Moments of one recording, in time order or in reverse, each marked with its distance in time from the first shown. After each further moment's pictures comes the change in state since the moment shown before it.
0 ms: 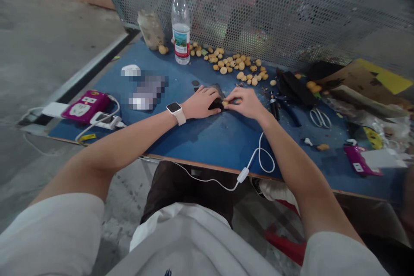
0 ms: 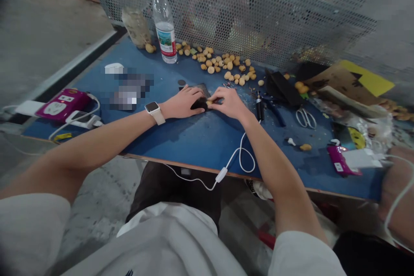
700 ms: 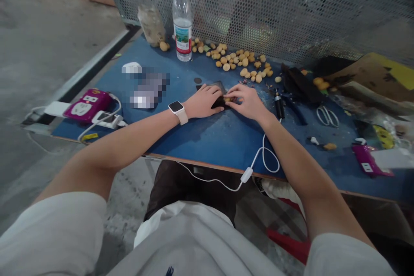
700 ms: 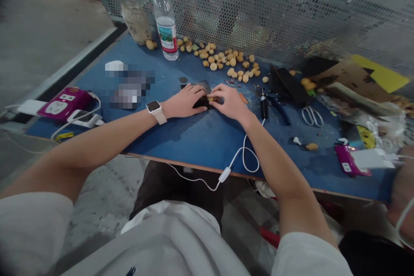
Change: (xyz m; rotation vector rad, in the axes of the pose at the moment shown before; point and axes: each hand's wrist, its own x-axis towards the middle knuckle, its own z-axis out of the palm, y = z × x) left_hand -0.002 0.004 0.000 0.024 -0.019 -0.002; right_hand -0.006 -0.012 0.010 -0.059 0.036 -0.017
